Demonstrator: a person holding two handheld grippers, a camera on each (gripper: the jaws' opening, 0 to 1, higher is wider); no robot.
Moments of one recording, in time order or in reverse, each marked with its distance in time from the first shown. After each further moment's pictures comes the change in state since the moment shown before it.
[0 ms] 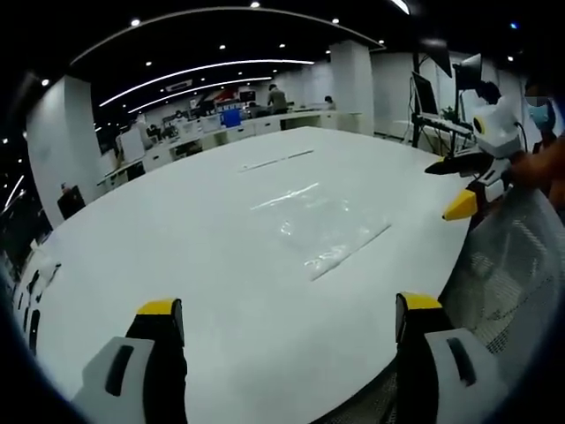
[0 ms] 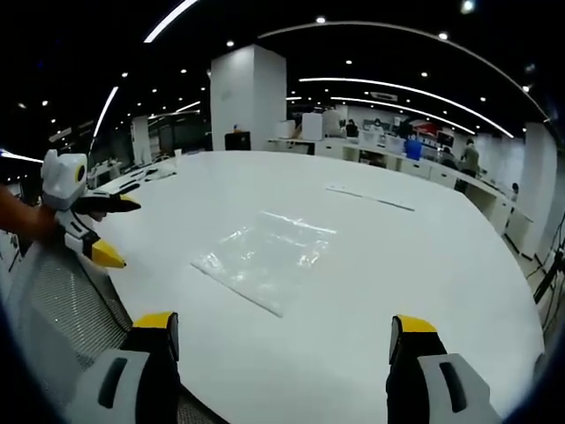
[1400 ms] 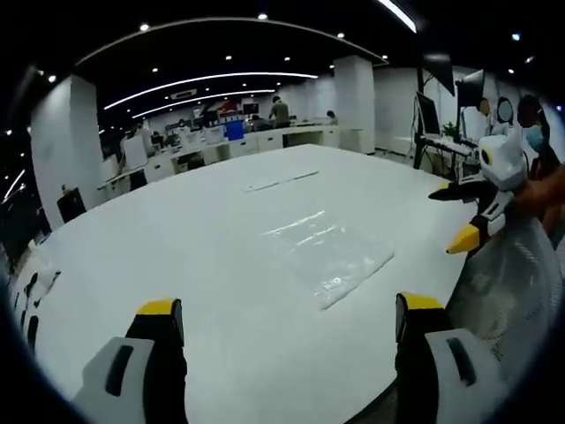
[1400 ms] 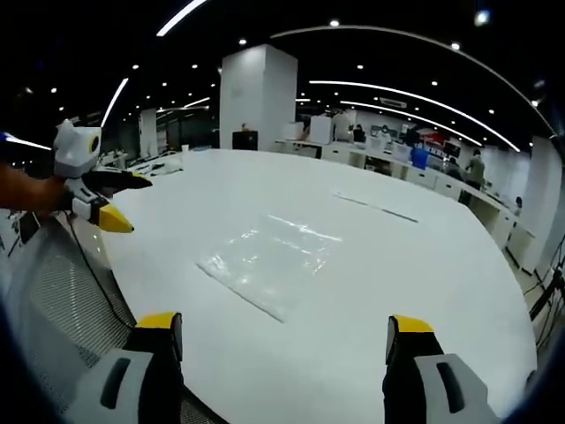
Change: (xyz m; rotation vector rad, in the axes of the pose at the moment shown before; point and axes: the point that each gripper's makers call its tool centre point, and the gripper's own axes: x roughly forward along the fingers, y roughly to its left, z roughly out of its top) left arm -0.004 0.014 0.044 -0.026 -0.076 -0.027; right arm -0.004 0.004 0.011 -0.048 -0.009 0.012
